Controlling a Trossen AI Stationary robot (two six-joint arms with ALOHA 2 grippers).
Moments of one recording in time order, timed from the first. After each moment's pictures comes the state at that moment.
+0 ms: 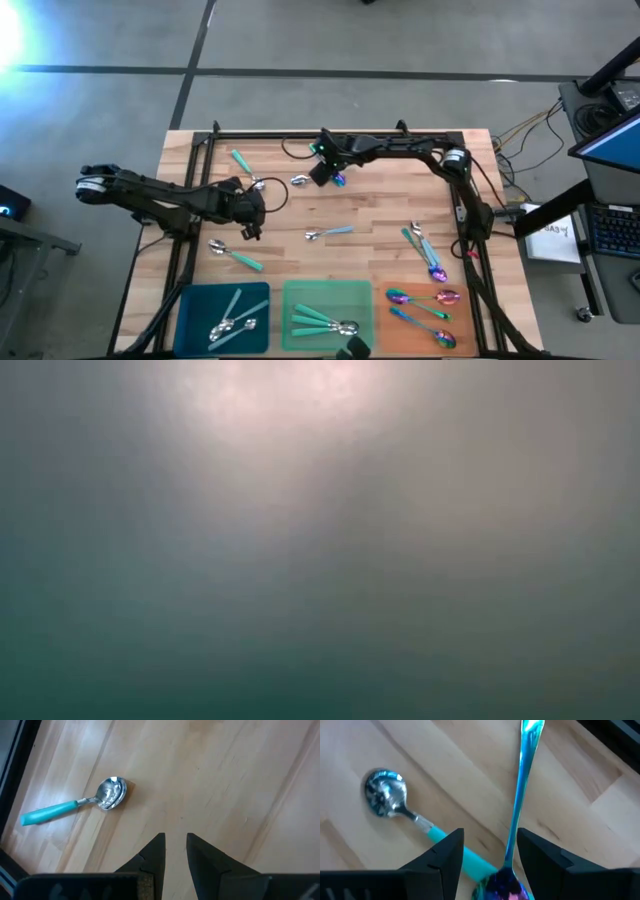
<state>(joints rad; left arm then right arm) -0.05 1.22 0.69 -0.80 -0.48 -0.40 -0.43 2.15 1.60 -0.47 0.07 0.31</state>
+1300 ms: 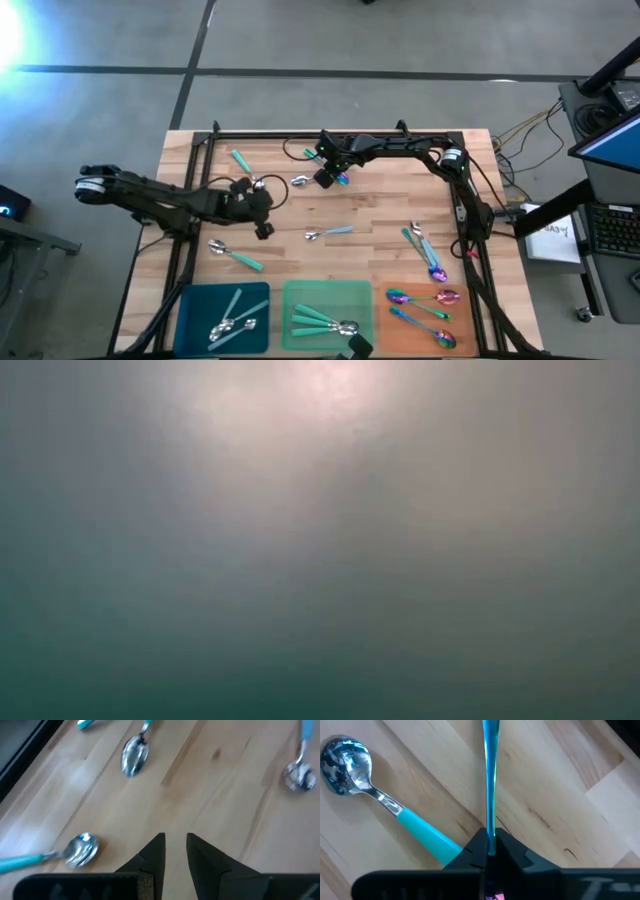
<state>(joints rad) -0.06 1.21 0.61 -0.43 -0.49 -0.38 -0.44 2.17 1.60 -0.52 0.08 0.22</state>
